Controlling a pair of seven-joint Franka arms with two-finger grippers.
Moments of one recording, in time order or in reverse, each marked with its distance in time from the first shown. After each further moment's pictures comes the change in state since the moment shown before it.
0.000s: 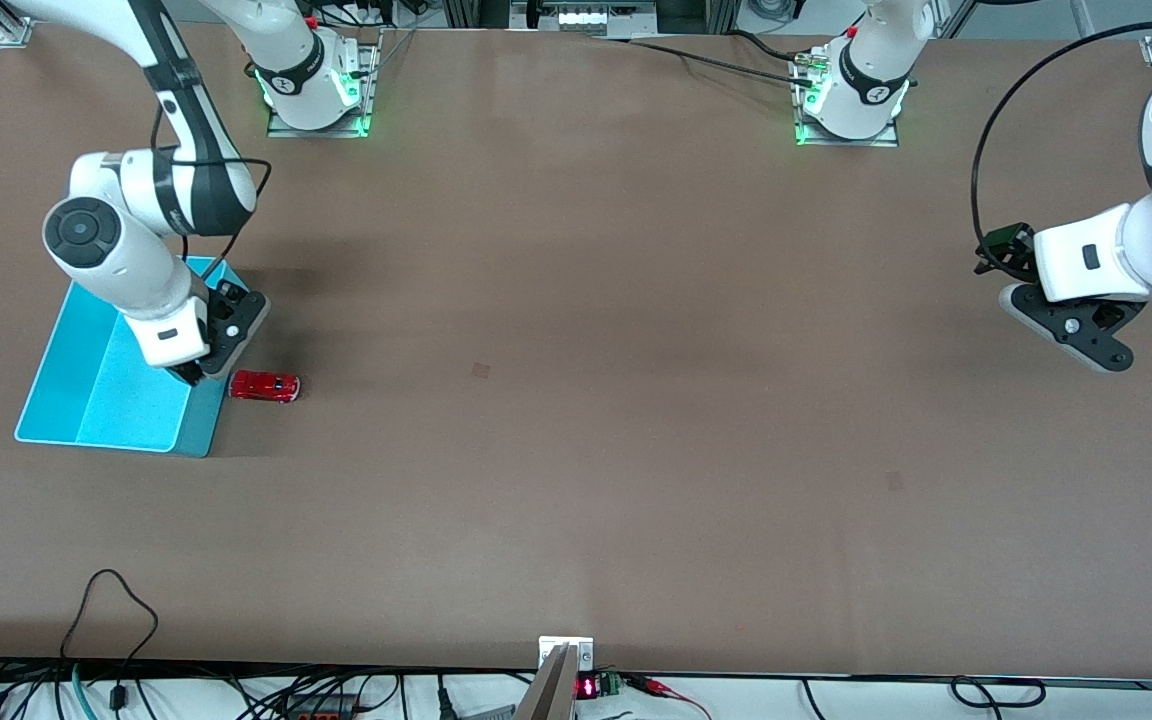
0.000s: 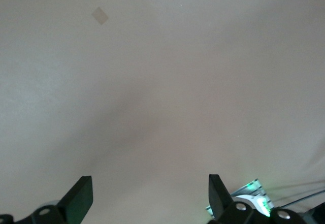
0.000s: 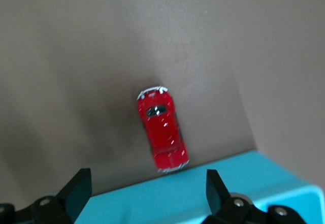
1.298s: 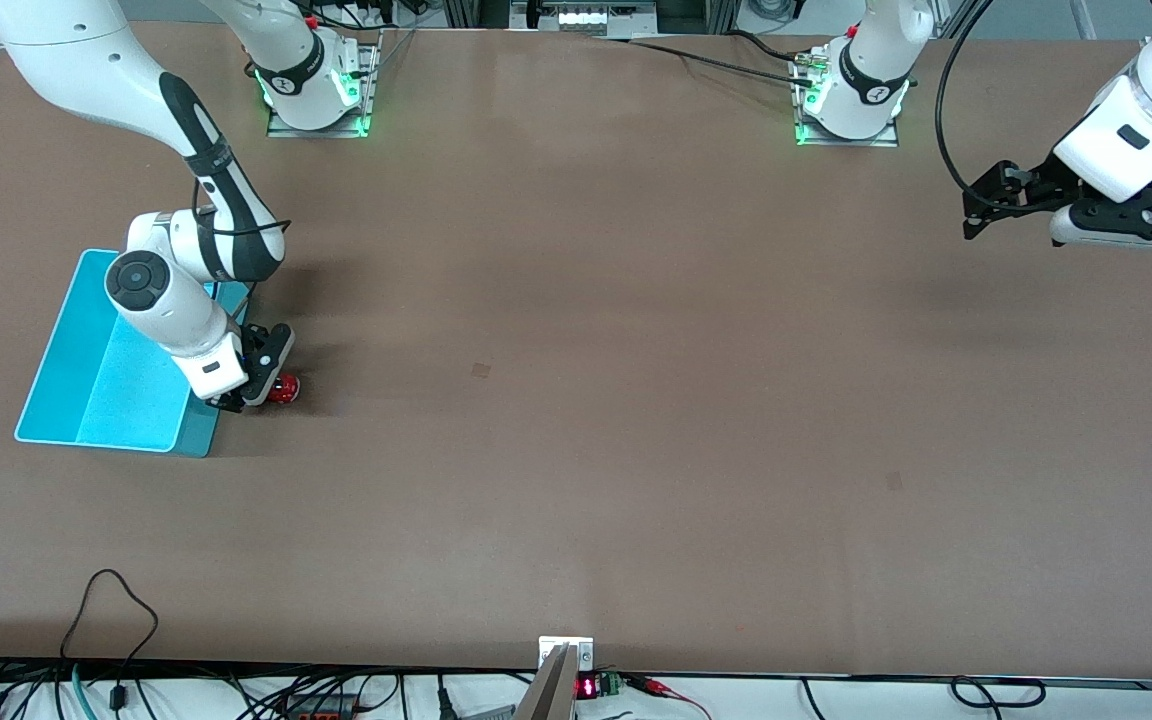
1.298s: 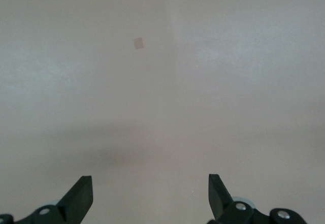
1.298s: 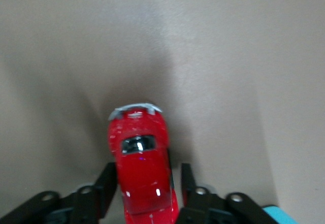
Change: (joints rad) left arm -0.330 -0.312 0.328 -0.216 -0.136 0.183 -0.472; right arm -0.027 0.205 -0.004 0.026 -0.011 0.236 -0.065
